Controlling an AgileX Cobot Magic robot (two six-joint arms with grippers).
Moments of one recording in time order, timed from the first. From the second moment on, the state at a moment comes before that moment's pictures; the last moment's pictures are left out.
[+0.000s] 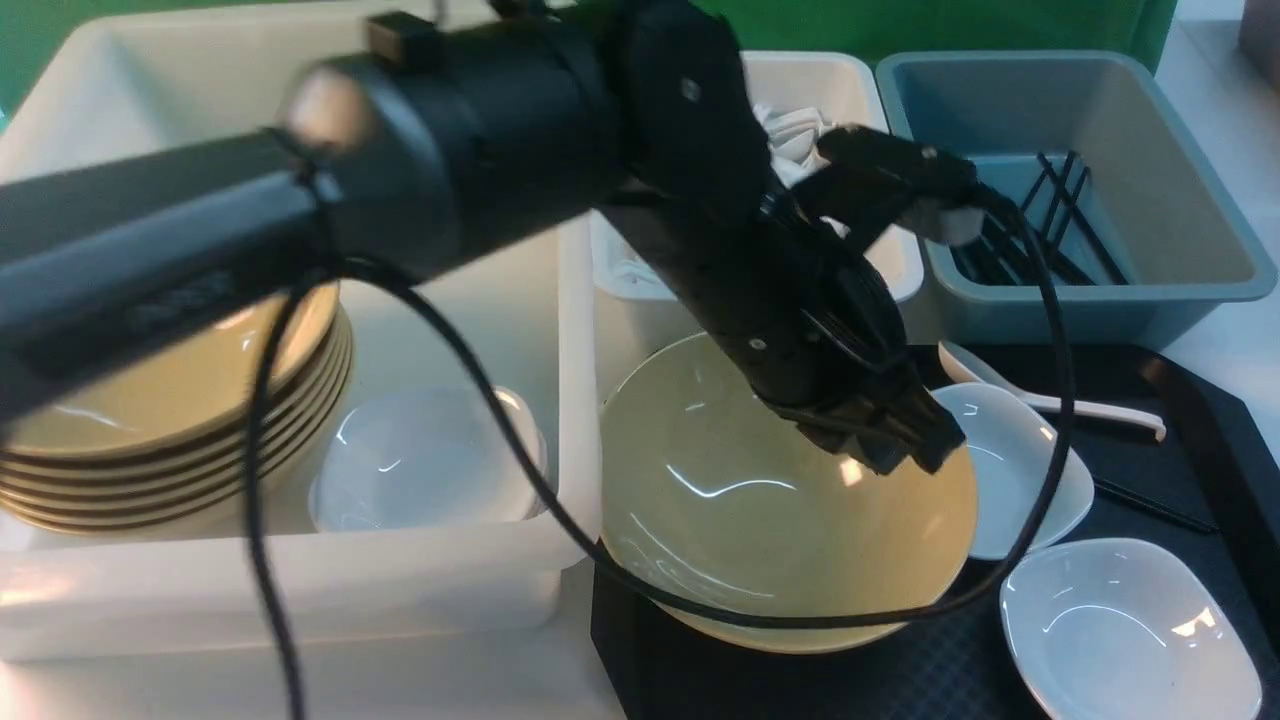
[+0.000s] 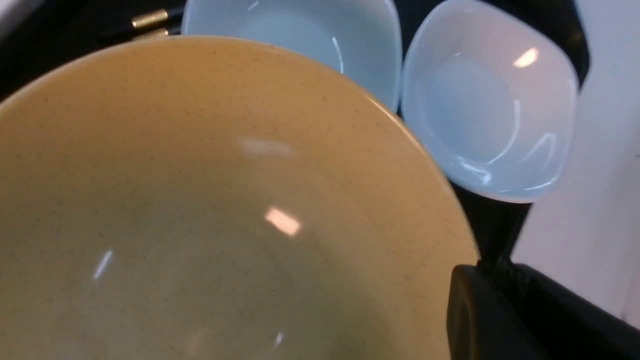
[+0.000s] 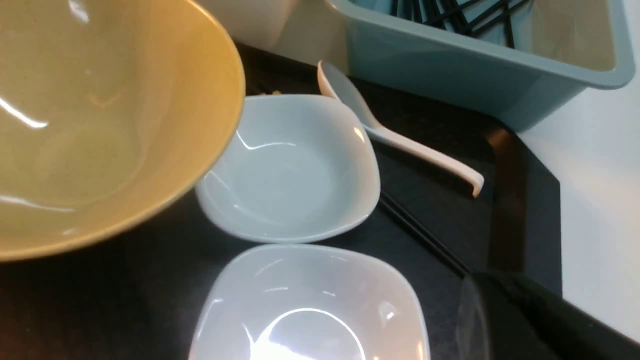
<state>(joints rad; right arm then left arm) 0.10 0.50 -0.37 0.06 0.48 -0.18 -0.77 1.86 -1.60 -0.43 0.97 0.36</state>
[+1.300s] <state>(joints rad) 0.10 0.50 -0.37 0.06 0.47 -0.13 -0.79 2.15 -2.02 0.07 1.24 0.19</state>
